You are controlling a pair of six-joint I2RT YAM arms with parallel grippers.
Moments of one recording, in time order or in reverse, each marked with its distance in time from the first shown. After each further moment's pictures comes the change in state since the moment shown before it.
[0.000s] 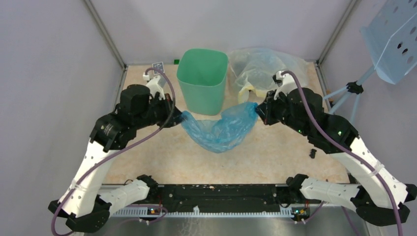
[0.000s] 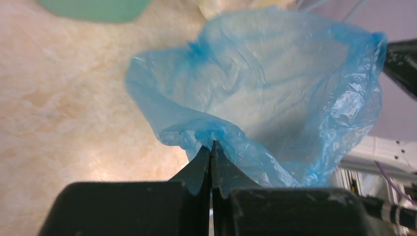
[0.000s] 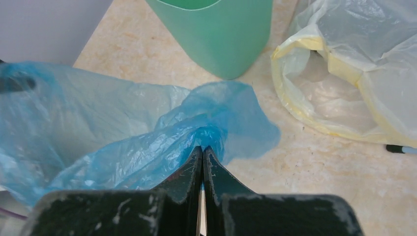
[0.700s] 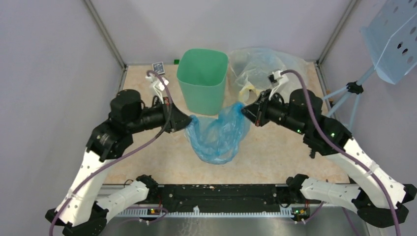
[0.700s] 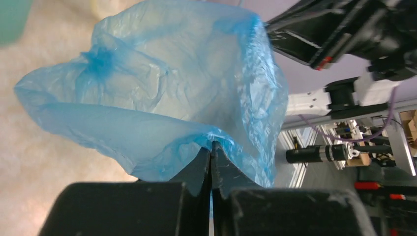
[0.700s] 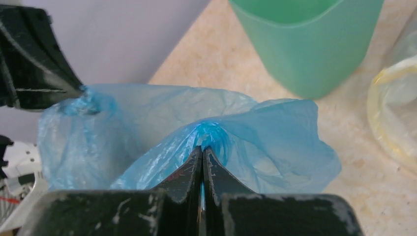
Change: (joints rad) left arm -0.005 -0.095 -0.138 0.189 0.278 -0.066; right arm 0.000 -0.036 -0.156 0.229 -0.286 0.103
